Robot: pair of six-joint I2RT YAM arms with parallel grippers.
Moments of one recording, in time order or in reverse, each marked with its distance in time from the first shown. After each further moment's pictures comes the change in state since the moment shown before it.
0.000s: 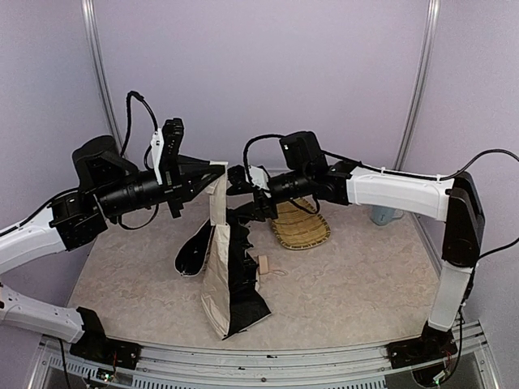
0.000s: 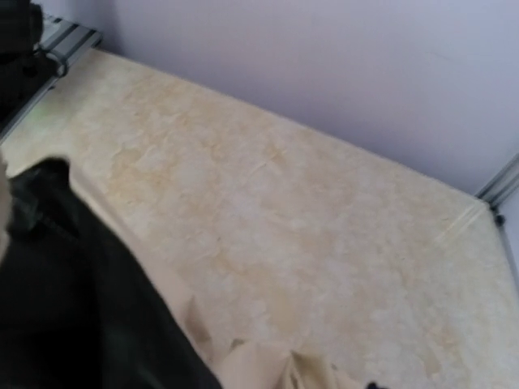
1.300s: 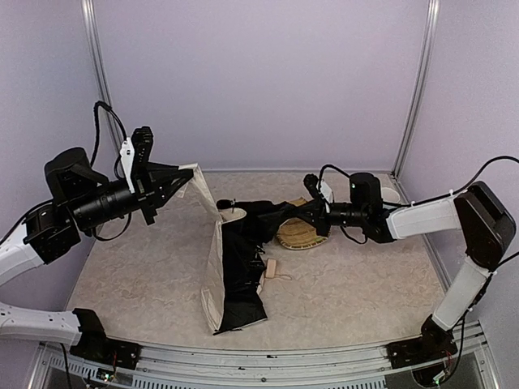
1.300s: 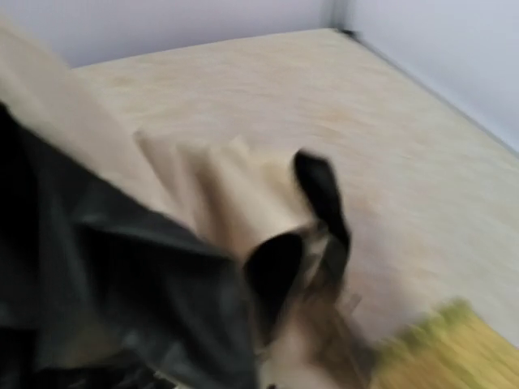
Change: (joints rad) left arm 0.037 -0.192 -0.079 -0.139 -0.124 0.020; right arm -0.299 -0.180 -0.702 0.640 0.027 0.487
